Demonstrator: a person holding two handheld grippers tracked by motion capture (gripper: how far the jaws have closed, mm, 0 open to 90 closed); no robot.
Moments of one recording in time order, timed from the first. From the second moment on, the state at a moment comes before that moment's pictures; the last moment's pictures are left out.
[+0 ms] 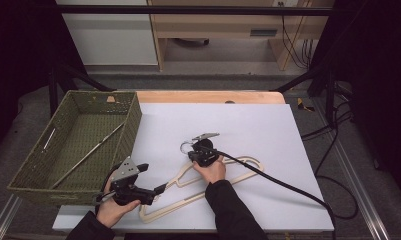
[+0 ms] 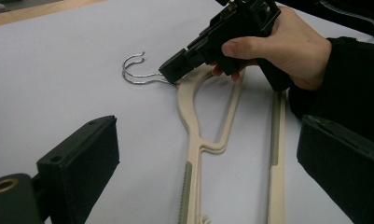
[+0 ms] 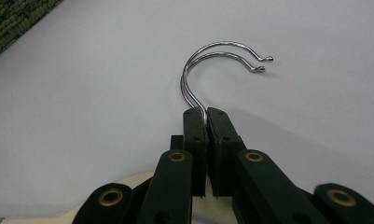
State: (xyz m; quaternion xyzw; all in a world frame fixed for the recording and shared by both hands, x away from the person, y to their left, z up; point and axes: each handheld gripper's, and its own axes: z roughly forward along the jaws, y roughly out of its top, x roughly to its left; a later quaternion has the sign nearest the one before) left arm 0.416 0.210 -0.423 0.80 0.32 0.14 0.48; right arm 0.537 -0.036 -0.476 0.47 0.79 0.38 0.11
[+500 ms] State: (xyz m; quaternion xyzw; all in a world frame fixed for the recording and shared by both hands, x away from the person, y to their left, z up) left arm 0.427 0.192 -0.423 0.81 0.32 0.13 0.47; right arm 0.525 -0.039 -0.457 0.45 0.78 0.41 0.13
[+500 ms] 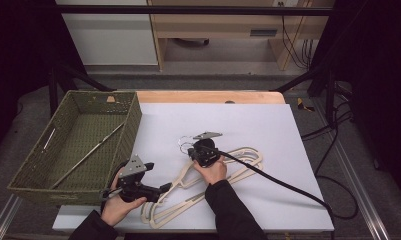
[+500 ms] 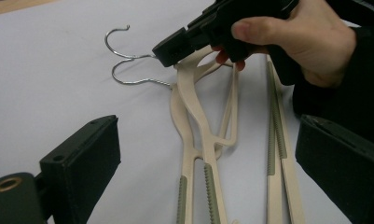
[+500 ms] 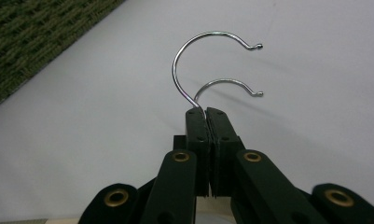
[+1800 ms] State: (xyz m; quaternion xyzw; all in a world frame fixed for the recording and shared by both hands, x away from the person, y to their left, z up) left arm 0.491 0.131 -0.451 0.85 0.33 0.02 0.41; right arm 0.497 -0.045 -0.428 0.40 0.78 0.46 0.15
